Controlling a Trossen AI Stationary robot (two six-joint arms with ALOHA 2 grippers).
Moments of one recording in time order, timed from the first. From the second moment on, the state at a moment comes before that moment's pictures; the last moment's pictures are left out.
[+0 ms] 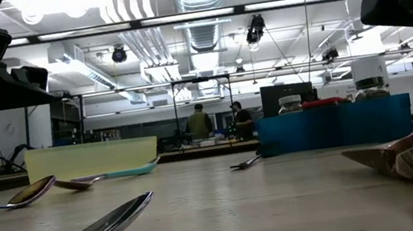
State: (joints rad) left arm -0.15 0.10 0.11 -0.36 -0.14 0.20; right arm 0.75 2.16 1.64 -0.94 0.22 0.92
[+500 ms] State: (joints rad) left arm -0.15 0.10 0.11 -0.36 -0.14 0.20; right arm 0.75 2.15 1.84 -1.08 0.33 0.79
